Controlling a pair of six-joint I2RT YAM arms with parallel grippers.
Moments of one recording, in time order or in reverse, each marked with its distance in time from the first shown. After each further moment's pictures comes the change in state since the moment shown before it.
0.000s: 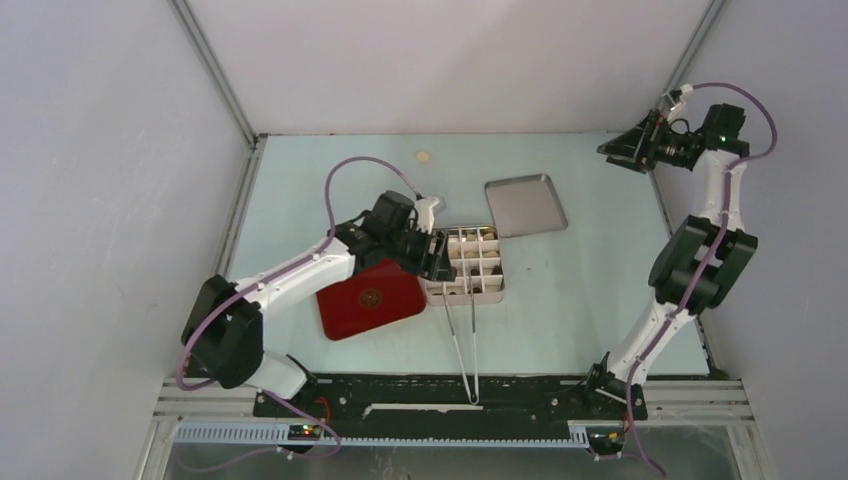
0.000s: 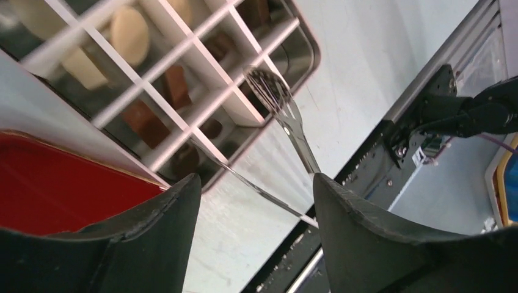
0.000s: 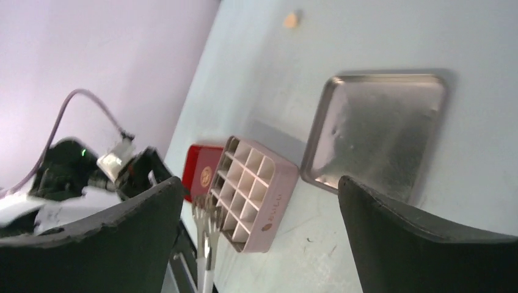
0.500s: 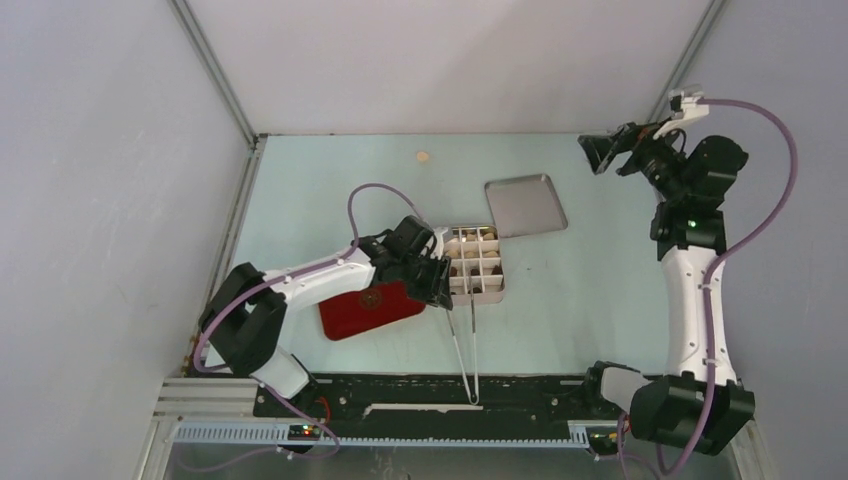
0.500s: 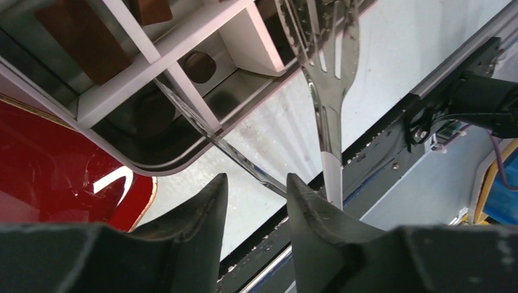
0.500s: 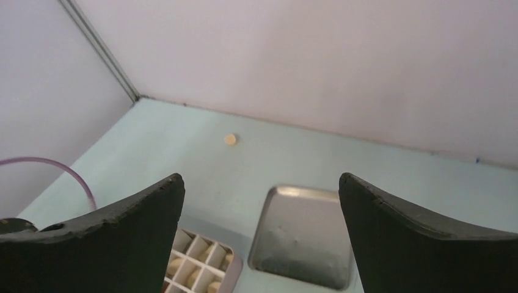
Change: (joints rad) left arm -0.124 0.090 -0.065 -0.053 -0.051 -0.184; right arm 0.219 -0.885 -0.722 0.925 0.656 0.389
